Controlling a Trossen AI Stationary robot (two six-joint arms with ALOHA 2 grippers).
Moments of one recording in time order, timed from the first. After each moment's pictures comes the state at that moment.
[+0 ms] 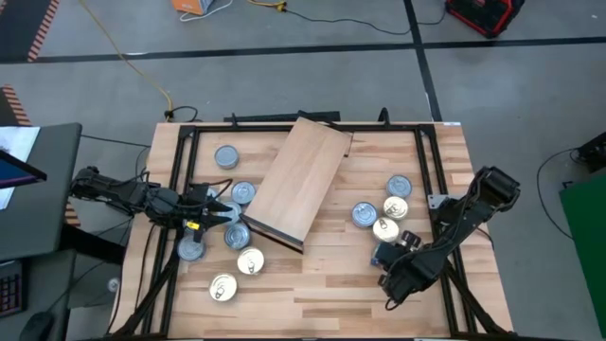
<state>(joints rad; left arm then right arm) -0.31 0.18 0.28 -0.39 -0.32 -0.43 0.80 1.63 0.91 -0.93 0.32 1.34</state>
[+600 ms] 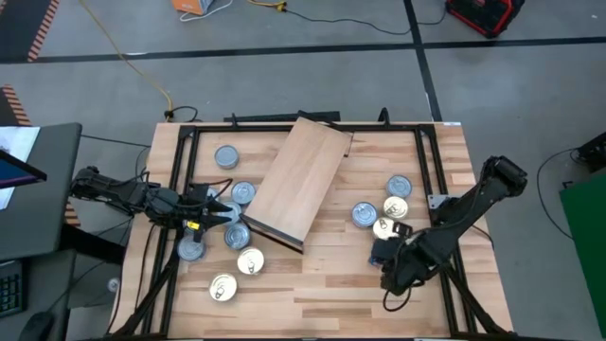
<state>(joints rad) -0.31 0.18 0.28 -0.39 -0.32 -0.43 0.71 1.49 1.17 -1.11 0.29 0.96</state>
